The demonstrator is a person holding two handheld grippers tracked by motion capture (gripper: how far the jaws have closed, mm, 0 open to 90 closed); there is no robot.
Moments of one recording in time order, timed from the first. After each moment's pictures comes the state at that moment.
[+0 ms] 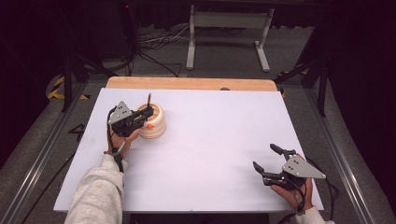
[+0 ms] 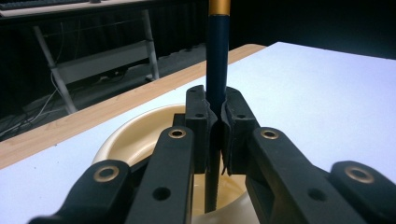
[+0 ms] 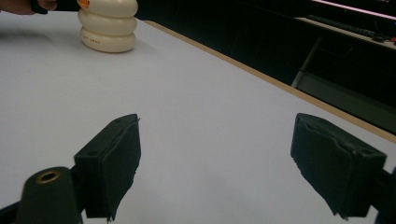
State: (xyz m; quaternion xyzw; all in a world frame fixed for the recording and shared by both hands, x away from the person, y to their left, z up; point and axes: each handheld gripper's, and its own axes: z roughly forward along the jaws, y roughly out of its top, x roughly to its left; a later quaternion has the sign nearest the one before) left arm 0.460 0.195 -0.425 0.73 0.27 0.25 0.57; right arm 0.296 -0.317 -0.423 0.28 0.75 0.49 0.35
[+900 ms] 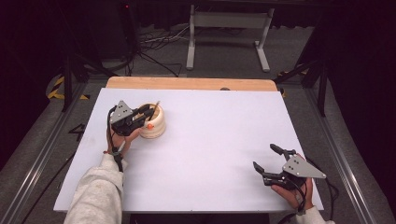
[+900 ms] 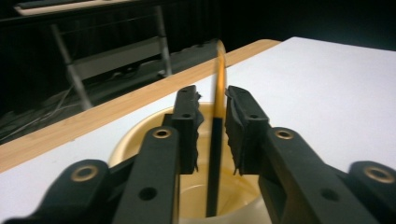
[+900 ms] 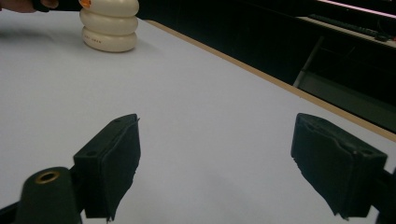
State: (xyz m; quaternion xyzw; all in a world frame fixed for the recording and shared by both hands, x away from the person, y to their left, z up) left arm 0.459 0.196 -0.422 0.73 0.29 0.26 0.56; right arm 0.297 -0.318 -0.423 0.28 0.75 0.49 0.34
